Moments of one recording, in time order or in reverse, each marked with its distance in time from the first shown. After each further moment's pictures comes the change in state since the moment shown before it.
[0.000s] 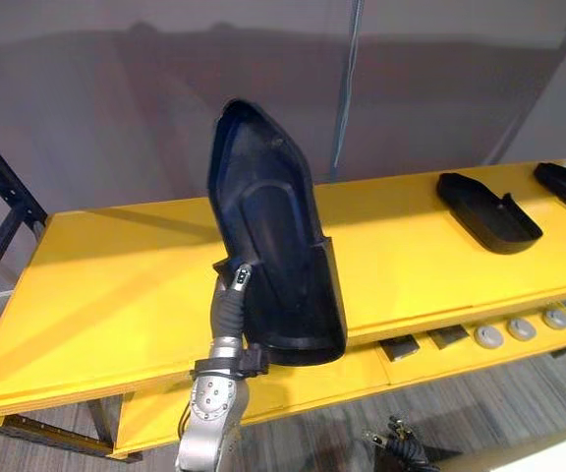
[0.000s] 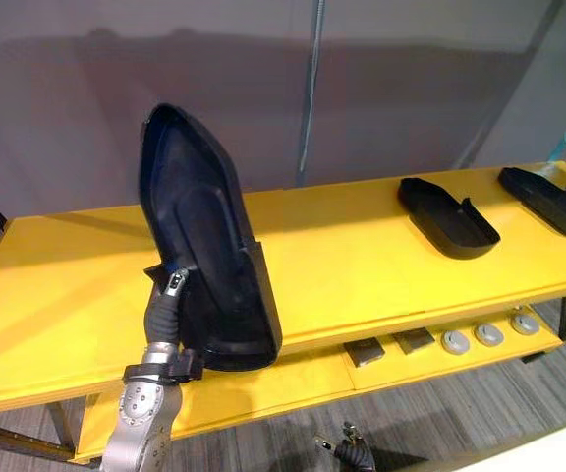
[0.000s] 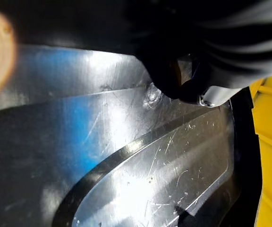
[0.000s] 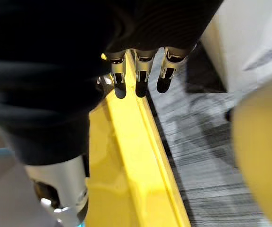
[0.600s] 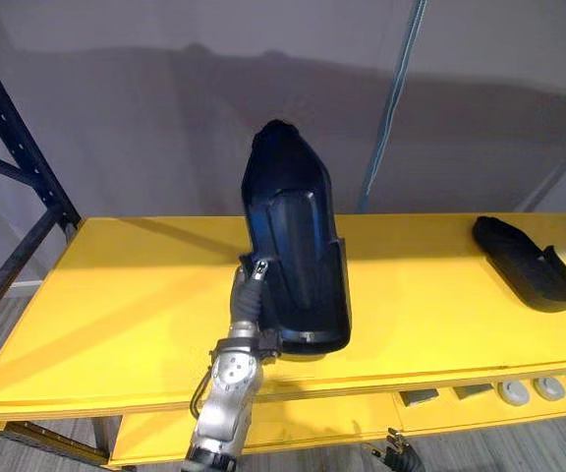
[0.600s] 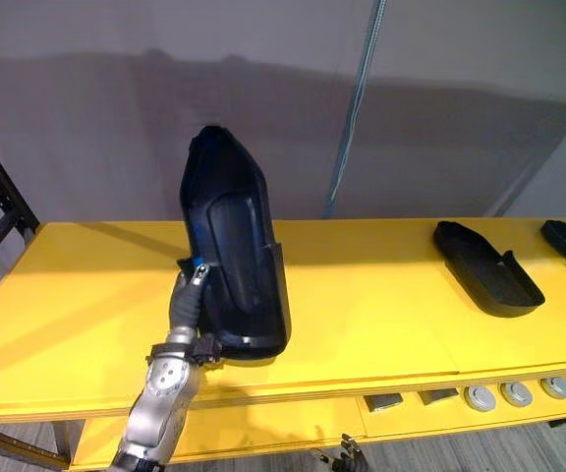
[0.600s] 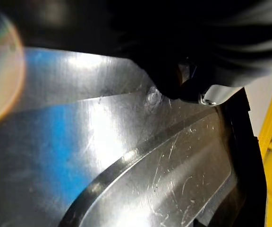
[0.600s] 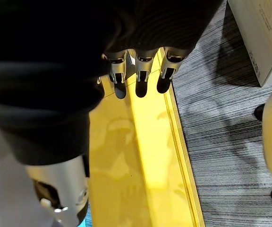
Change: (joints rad) left arm -0.245 0.003 0.009 0.271 0.074 0.046 0.117; right arm 0.040 0.007 0.016 -0.019 -0.012 0.000 -0.003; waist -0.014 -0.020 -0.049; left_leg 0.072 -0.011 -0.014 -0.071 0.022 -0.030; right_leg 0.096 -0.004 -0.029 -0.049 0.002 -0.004
